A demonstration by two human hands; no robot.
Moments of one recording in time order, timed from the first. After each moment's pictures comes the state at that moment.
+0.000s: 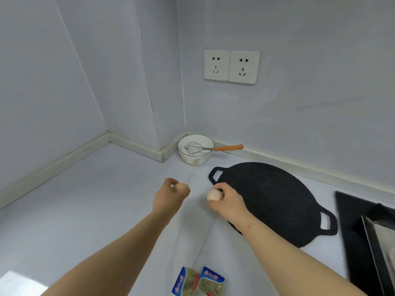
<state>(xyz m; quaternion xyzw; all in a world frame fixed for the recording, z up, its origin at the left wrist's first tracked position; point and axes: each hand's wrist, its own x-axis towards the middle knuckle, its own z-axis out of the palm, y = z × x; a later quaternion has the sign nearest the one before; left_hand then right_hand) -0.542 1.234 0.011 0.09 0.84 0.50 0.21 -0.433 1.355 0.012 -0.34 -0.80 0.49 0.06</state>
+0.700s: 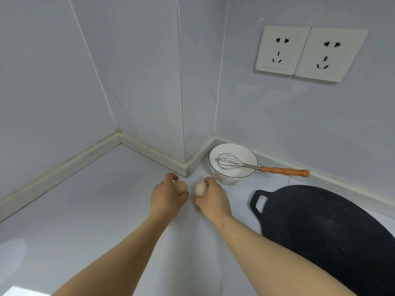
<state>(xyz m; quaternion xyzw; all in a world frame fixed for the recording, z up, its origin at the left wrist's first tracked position) -0.702 1.238 -0.034 0.17 0.91 0.36 0.11 -0.632 1.337 -0.030 -0.34 -0.85 0.39 0.04</state>
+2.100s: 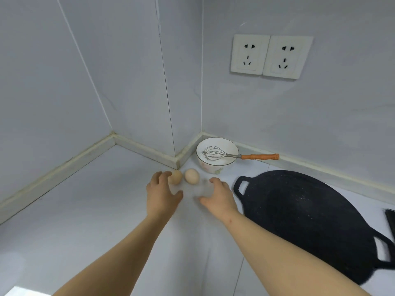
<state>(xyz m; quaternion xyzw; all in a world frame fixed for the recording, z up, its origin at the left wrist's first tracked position) -0.655 1.221 -0.015 0.20 0.92 0.34 0.06 -0.569 1.340 -0.020 -0.35 -0.85 0.39 0.04</state>
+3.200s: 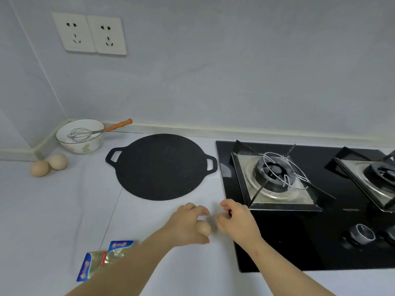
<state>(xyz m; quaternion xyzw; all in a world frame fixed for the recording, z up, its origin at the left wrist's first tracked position) -0.332 1.300 -0.032 0.64 0.68 0.12 0.33 -0.178 1.353 -0.025 -0.57 -0.76 0.30 0.13</state>
